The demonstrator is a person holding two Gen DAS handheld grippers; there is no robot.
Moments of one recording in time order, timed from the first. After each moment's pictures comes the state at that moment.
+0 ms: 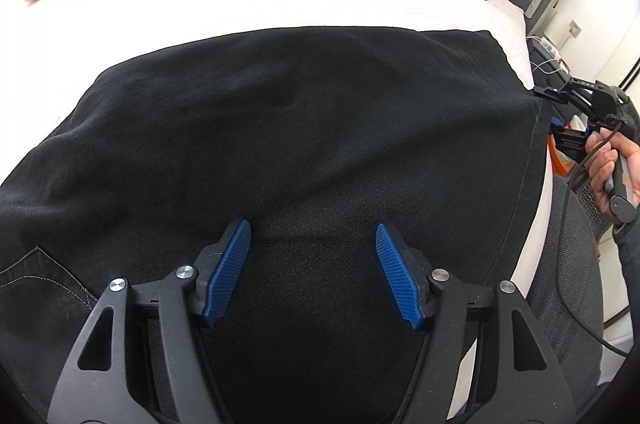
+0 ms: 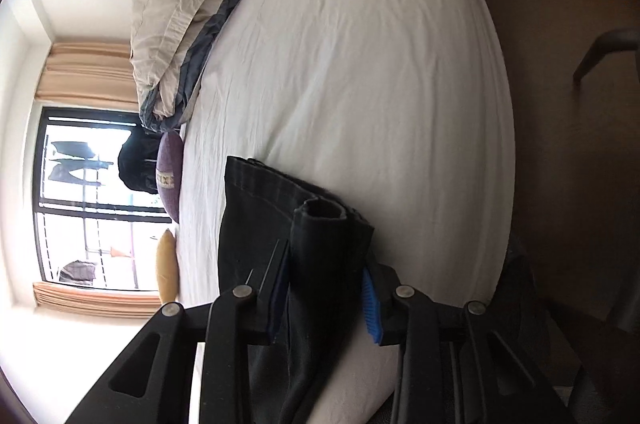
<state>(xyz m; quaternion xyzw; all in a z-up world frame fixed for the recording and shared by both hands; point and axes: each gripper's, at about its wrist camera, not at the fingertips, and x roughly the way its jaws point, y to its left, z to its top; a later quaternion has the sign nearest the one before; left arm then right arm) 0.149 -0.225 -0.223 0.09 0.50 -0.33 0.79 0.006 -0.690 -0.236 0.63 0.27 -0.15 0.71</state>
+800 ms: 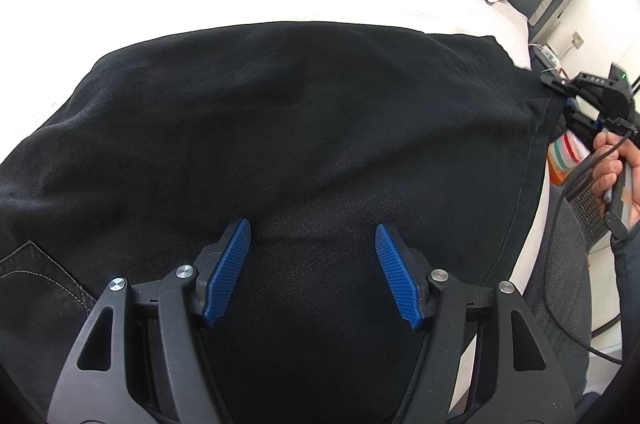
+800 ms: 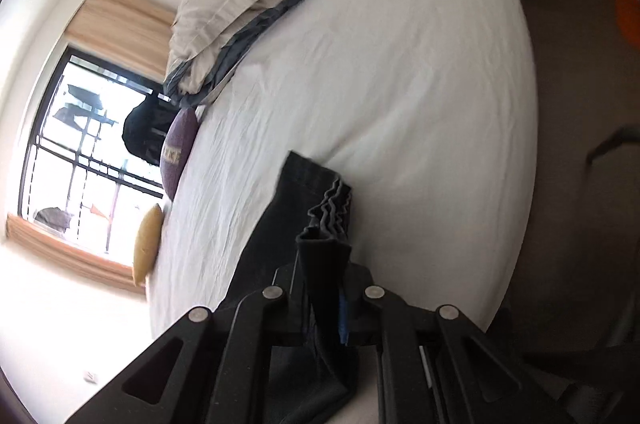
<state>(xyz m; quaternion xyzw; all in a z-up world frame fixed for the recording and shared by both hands) 0.153 -0.220 -0.223 0.07 0.53 -0.32 0.79 0.052 -0.634 -0.152 0.44 0.30 -0.13 0.83</state>
